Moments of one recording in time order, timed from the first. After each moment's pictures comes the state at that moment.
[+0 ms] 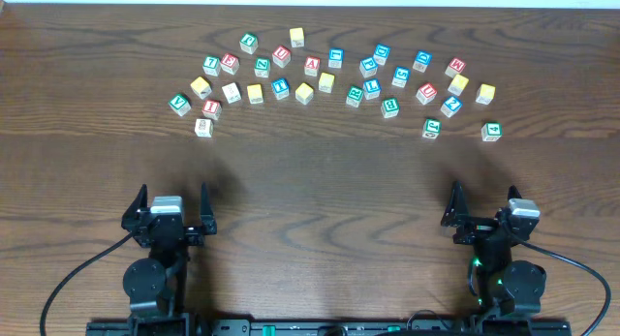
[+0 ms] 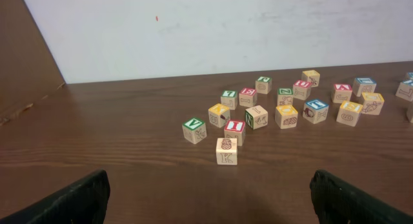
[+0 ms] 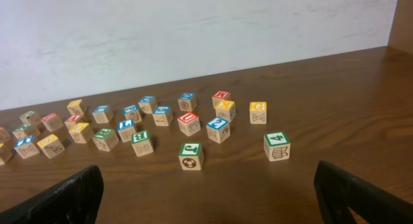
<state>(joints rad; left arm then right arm) 0.09 0.01 0.02 -0.11 0.04 0.09 -0.01 0.01 0.01 -0.07 0.03 0.17</state>
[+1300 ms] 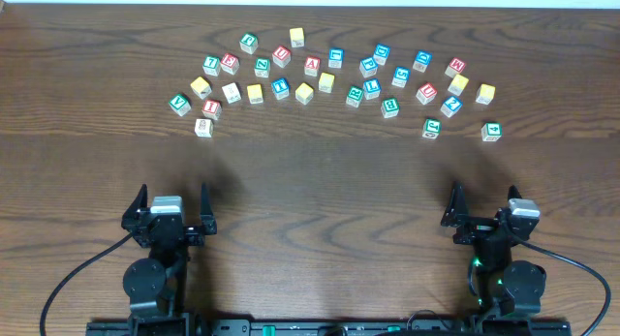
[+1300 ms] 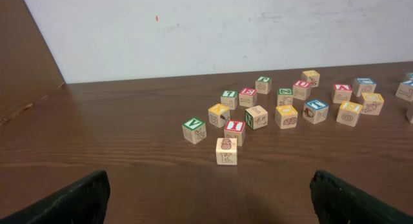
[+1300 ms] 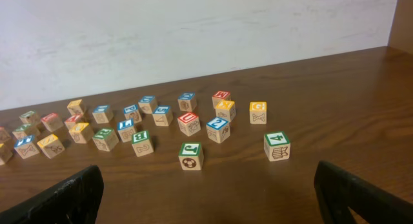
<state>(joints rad) 0.09 0.01 0.02 -0.11 0.04 0.09 -0.01 0.01 0.01 -0.07 0.03 0.17</state>
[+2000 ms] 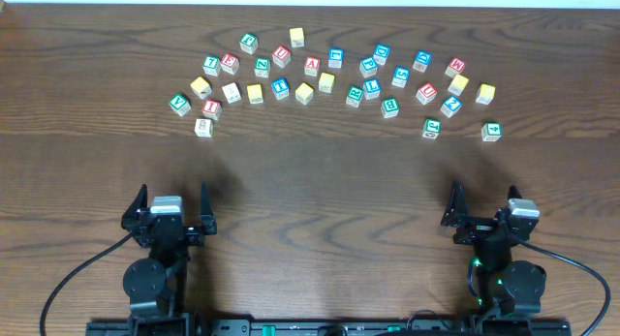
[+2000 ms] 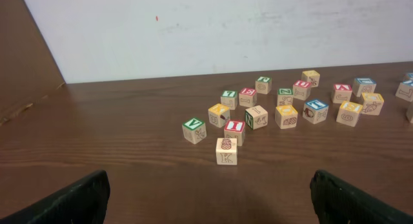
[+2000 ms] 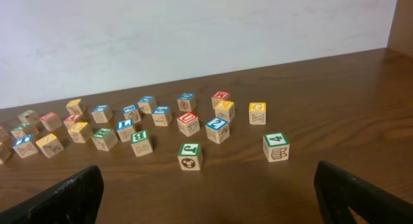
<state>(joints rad) 0.09 0.01 0.02 -0.11 0.04 0.09 -0.01 0.01 0.01 -0.07 0.03 0.16</state>
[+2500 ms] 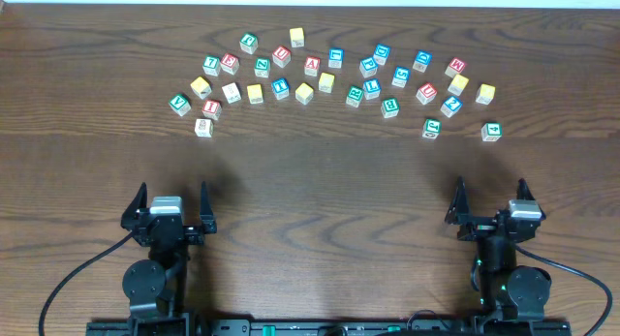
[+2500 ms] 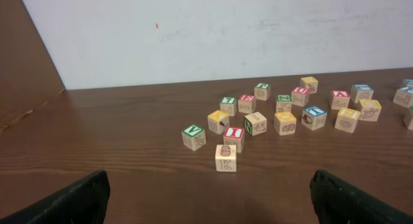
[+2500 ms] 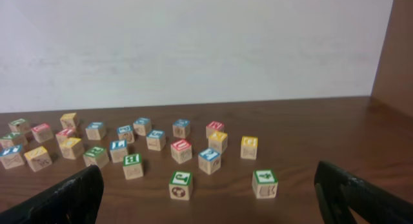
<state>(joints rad) 0.09 0.01 0.02 -0.08 0.04 0.09 -0.01 0.02 0.02 0.04 0.03 0.04</state>
